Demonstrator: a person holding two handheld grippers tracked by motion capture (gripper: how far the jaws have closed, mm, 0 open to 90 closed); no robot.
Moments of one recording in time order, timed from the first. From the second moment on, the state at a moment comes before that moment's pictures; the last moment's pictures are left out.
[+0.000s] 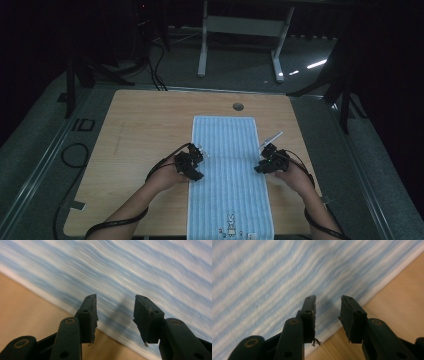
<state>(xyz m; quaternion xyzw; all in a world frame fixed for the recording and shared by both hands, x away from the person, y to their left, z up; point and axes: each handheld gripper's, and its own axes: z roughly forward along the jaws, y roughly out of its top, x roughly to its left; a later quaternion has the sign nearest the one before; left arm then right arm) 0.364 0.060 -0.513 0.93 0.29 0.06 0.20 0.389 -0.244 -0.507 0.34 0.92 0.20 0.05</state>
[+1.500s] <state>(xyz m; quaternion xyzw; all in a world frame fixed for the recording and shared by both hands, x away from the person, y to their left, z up) 0.441 0.049 -0.529 0.91 0.34 0.07 0.21 0.463 -0.226 -0.523 0.40 0.90 0.17 0.08</state>
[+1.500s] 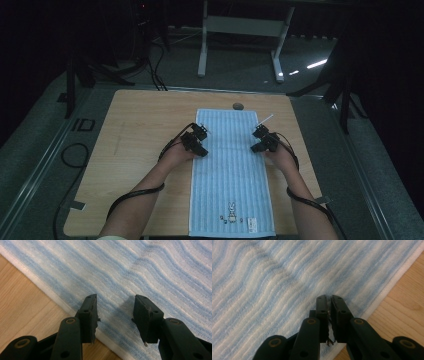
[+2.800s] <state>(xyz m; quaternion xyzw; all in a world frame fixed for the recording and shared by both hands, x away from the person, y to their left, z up) 0.467 0.084 -0.529 0.87 0.42 0.07 0.23 0.495 -0.253 -0.516 0.48 0.85 0.19 0.09</state>
